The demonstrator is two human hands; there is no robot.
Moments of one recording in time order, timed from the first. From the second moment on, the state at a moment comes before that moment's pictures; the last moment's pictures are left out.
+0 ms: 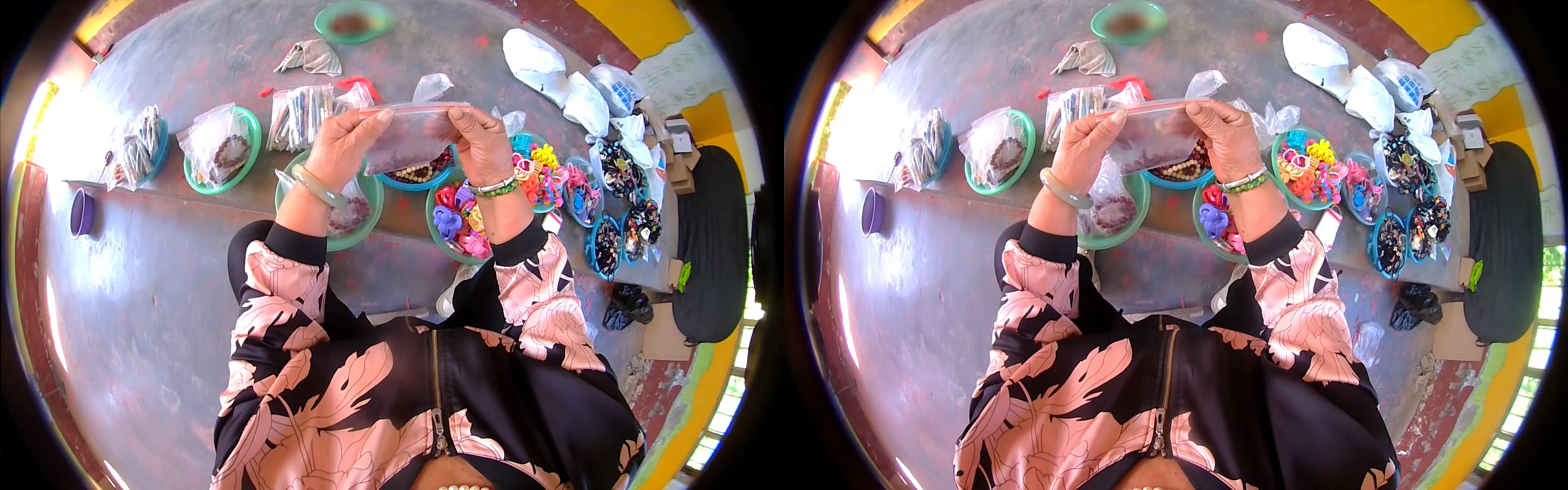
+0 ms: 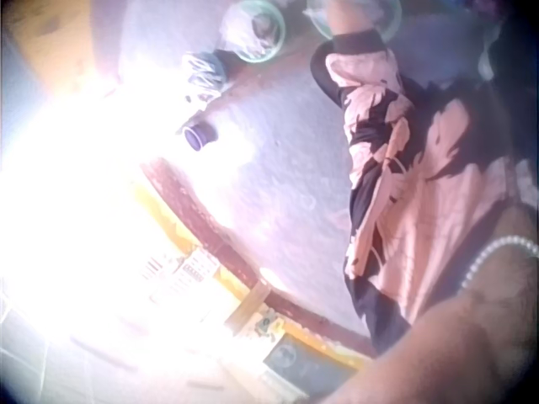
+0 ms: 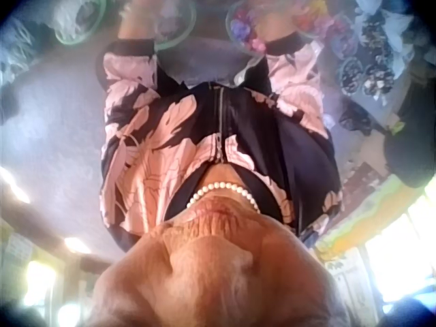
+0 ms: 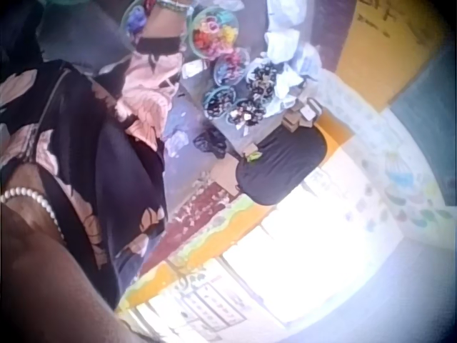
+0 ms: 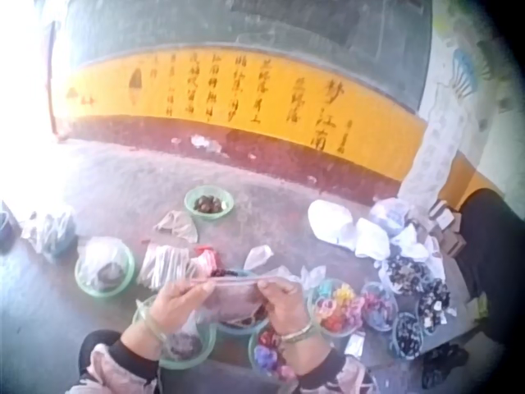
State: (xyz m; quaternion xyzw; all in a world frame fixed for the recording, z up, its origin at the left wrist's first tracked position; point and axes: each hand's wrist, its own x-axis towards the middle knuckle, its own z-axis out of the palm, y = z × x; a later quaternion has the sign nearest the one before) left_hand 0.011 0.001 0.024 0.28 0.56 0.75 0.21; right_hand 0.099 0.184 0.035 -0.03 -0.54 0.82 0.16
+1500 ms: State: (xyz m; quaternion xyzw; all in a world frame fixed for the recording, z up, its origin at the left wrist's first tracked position) left_hand 0.002 -0.038 -0.080 0.36 0.86 -0.12 0.34; right_hand 0.083 0.253 0.025 -0.10 -0.71 0.68 0.16
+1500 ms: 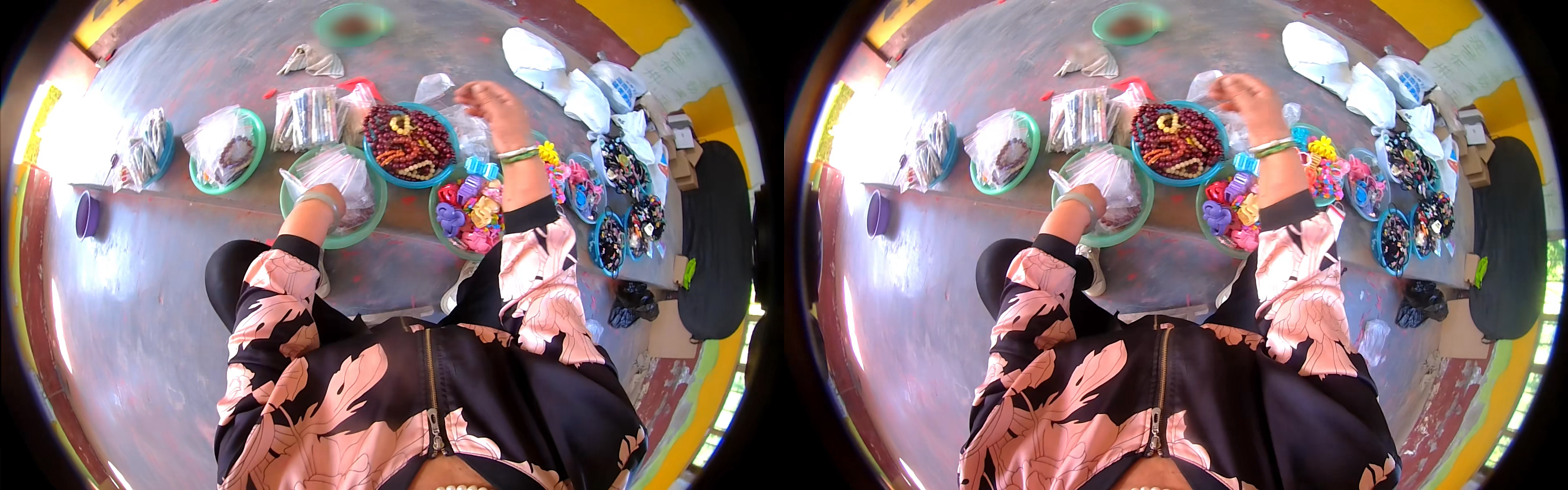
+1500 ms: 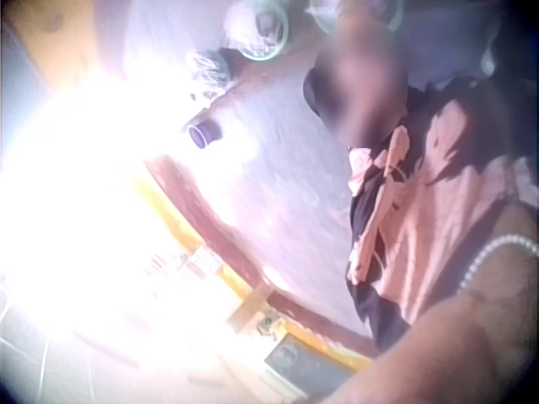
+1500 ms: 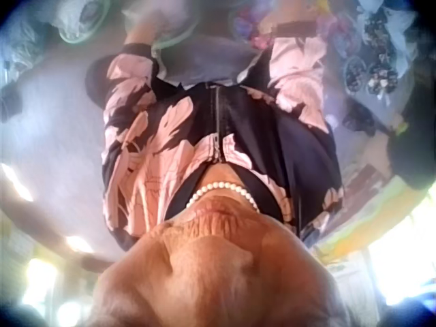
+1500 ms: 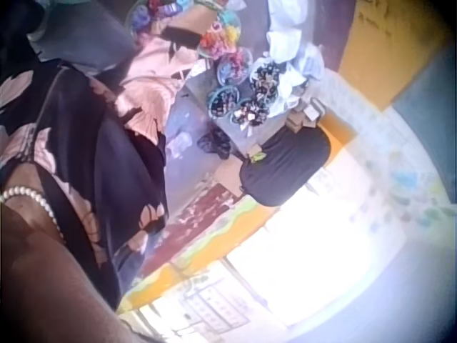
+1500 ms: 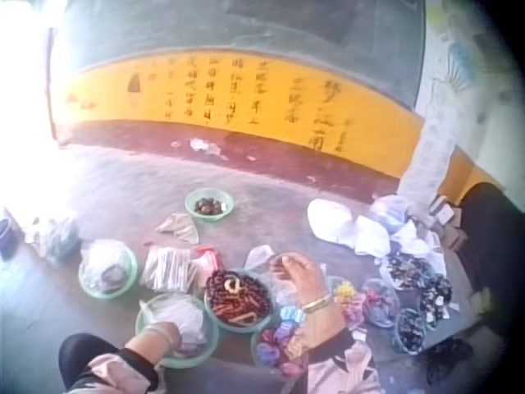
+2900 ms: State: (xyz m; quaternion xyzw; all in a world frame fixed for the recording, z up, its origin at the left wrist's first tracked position) left_hand 0.037 0.017 -0.003 0.41 0.87 0.22 0.15; right_hand 0.095 0.380 -0.032 -0.18 -0.77 0.61 0.08
